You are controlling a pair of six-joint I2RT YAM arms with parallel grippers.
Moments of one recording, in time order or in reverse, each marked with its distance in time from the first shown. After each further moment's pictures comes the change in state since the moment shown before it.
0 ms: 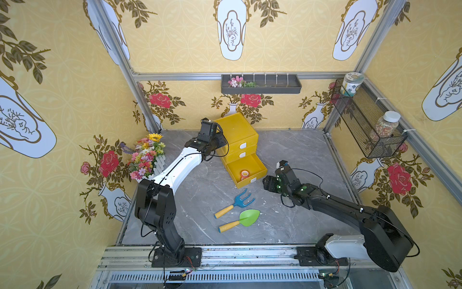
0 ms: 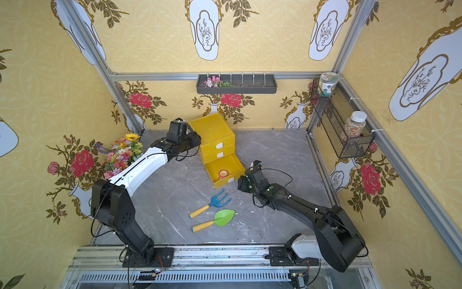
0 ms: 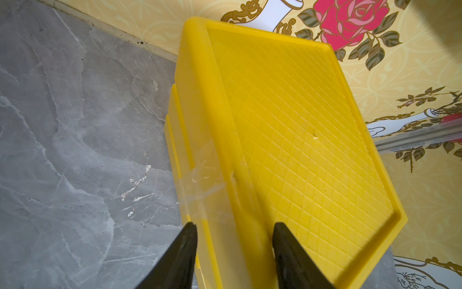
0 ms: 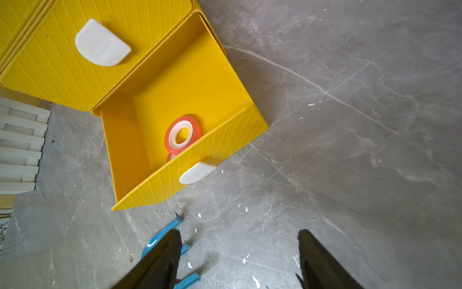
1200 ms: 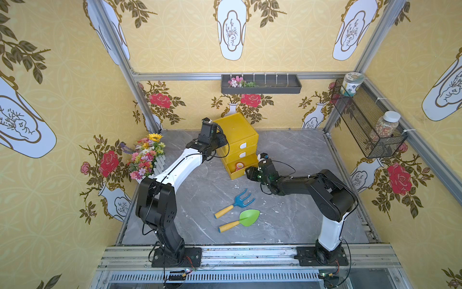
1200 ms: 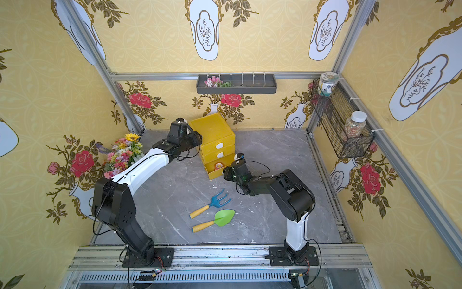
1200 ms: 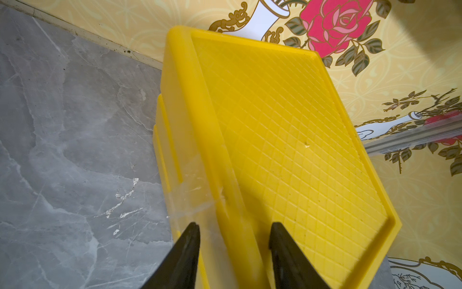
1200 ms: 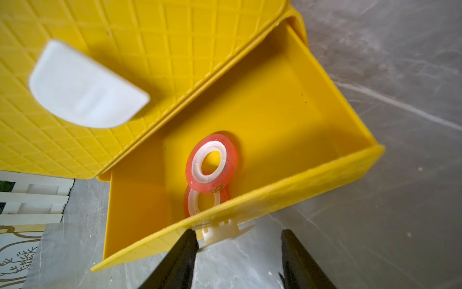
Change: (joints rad) left arm 0.002 0.014 -0.034 0.095 0.022 0.011; right arm -0.011 0.554 0.194 0.566 -0.105 0.001
